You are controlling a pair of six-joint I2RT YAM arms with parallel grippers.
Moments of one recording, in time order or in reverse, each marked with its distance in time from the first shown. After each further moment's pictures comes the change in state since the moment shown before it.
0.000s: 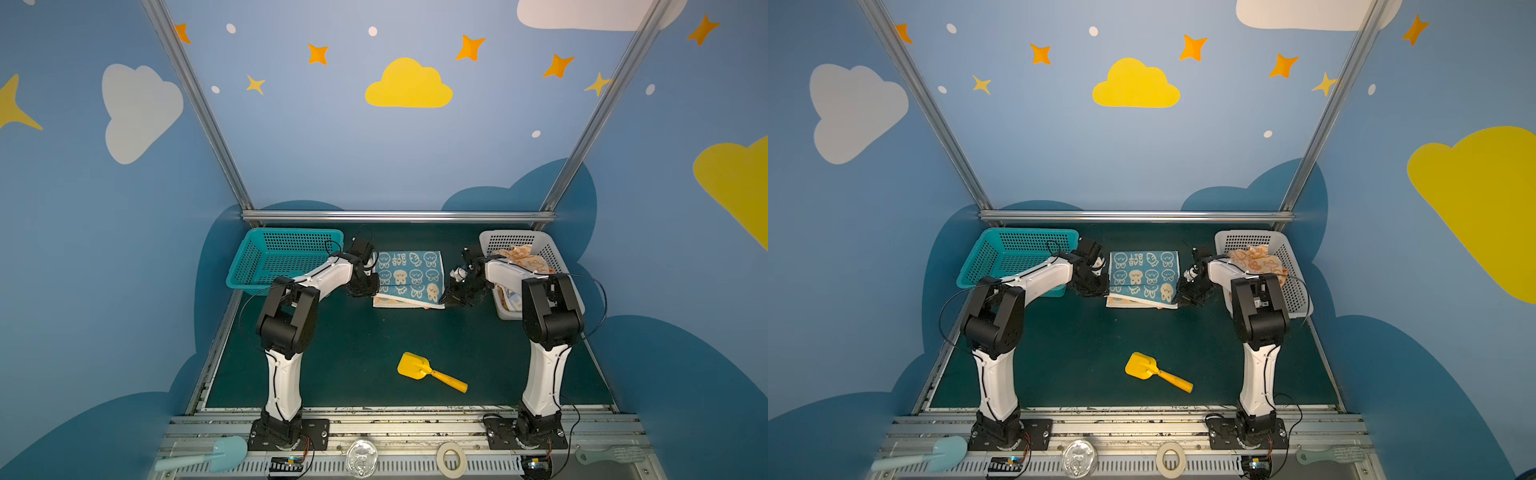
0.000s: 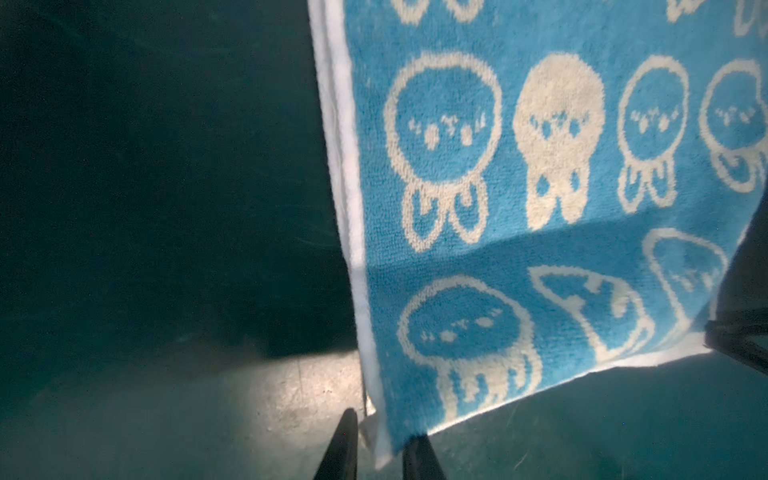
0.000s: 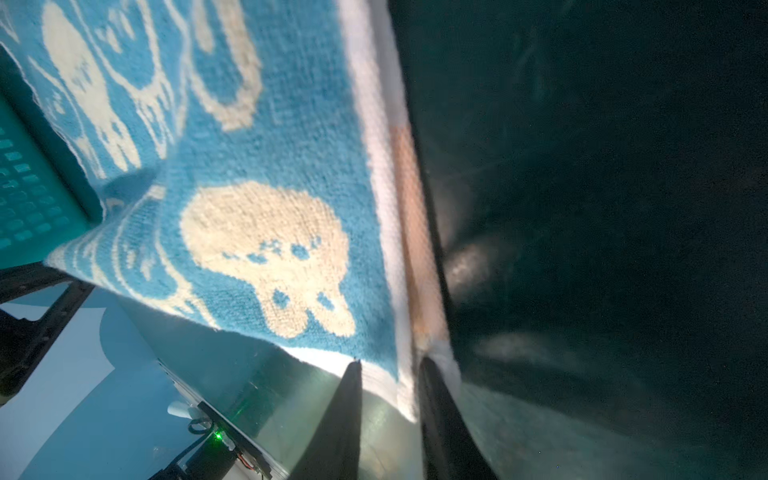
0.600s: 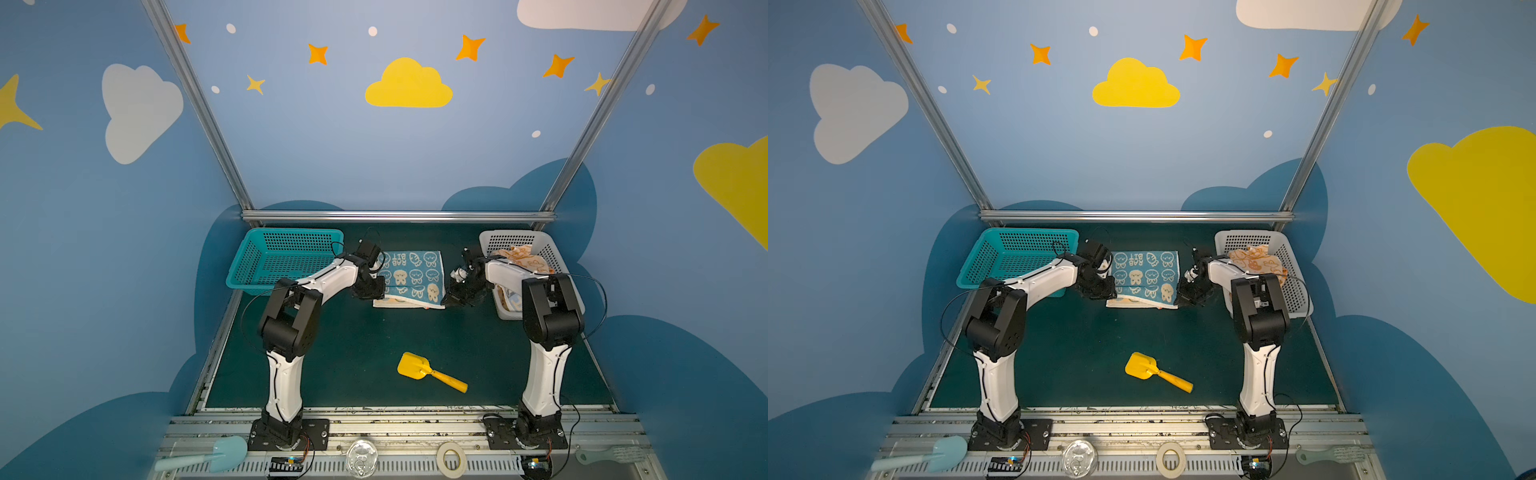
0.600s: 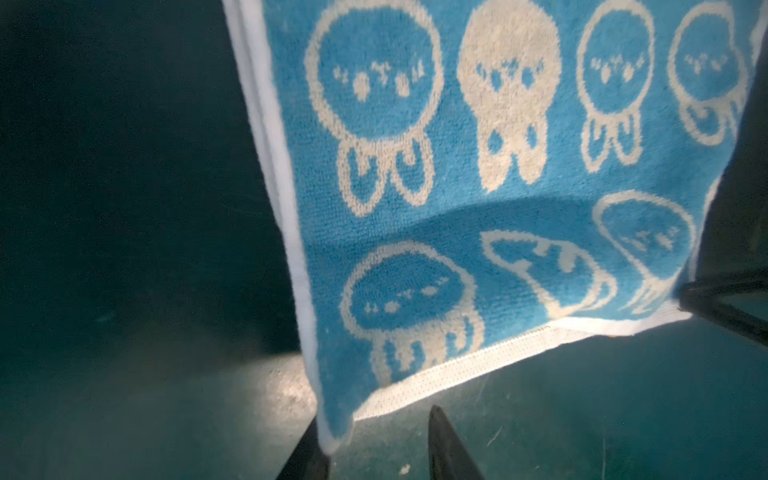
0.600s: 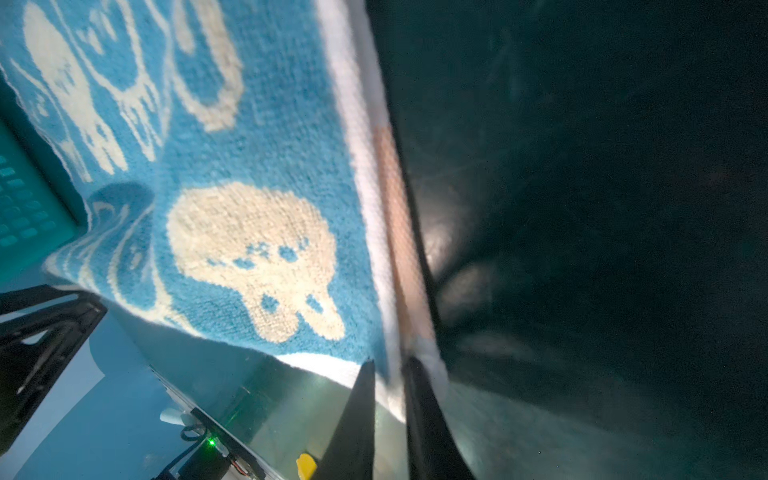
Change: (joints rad) left arm -0.042 -0.029 -0.014 -0.015 0.007 -0.004; right arm 0.001 -0.006 -0.009 0.001 0.013 0.000
